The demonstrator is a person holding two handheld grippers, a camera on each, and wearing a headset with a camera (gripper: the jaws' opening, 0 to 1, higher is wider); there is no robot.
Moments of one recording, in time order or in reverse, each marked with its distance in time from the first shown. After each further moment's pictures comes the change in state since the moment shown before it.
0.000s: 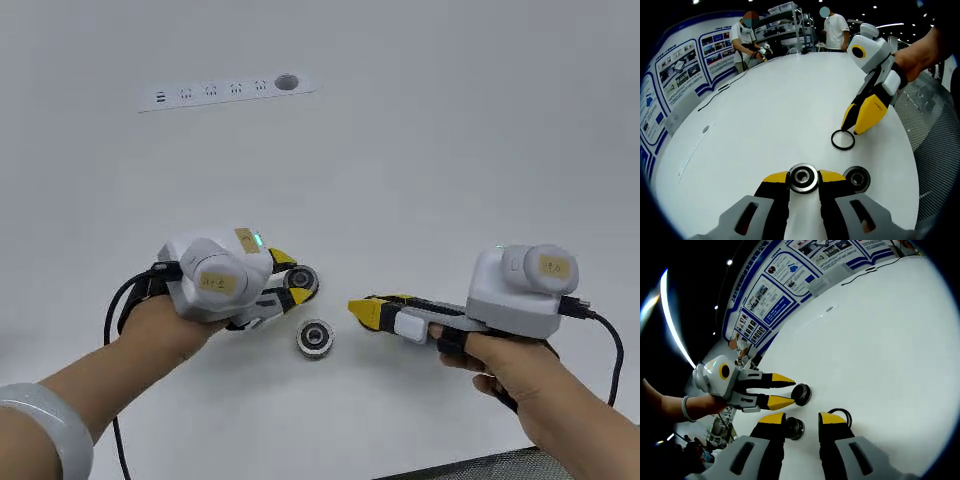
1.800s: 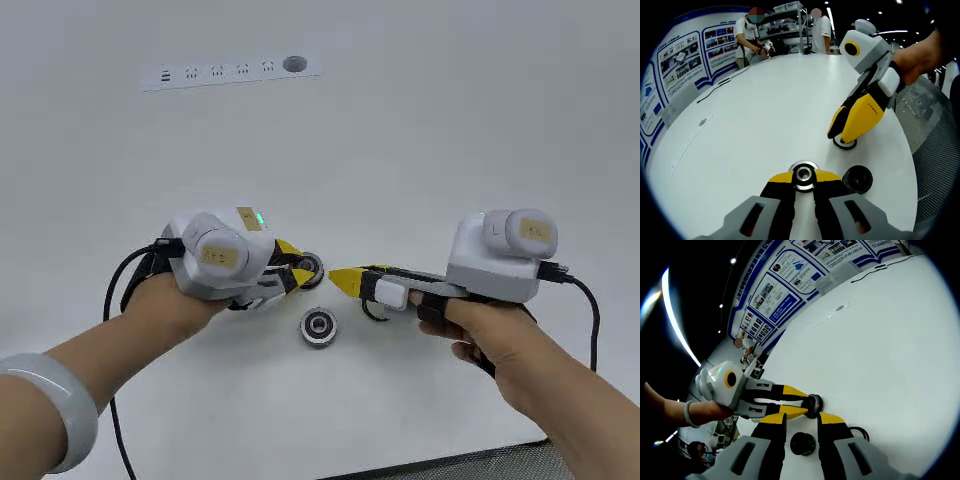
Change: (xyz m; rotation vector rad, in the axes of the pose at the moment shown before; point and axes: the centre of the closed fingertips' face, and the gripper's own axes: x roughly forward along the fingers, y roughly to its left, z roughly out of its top) left arm 0.003 0.002 -0.006 -0.061 -0.011 -0.030; right arm 0.031 0.017 0.016 -0.012 0.023 0.056
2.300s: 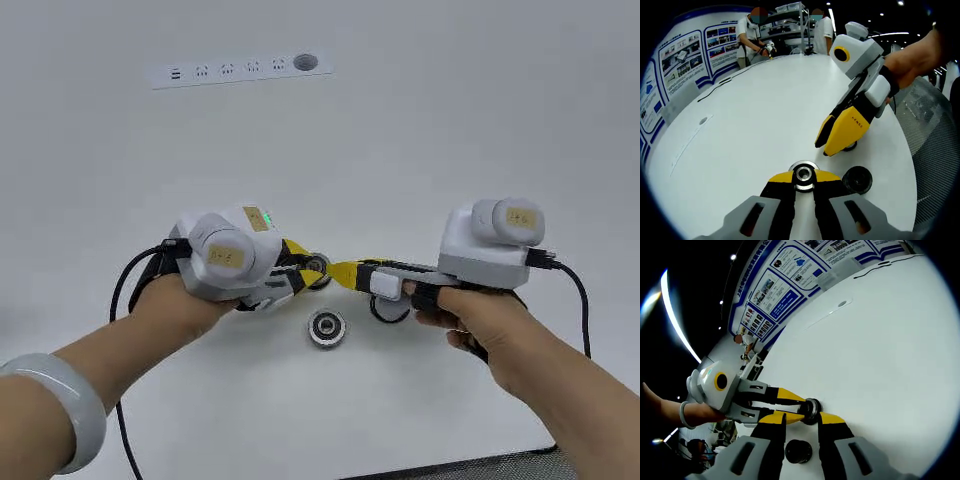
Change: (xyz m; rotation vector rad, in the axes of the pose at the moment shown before) left arm 0.000 0.001 0.000 -0.014 -0.006 0.001; right arm 0.021 -0.007 0.003 -0.012 0.036 0.009
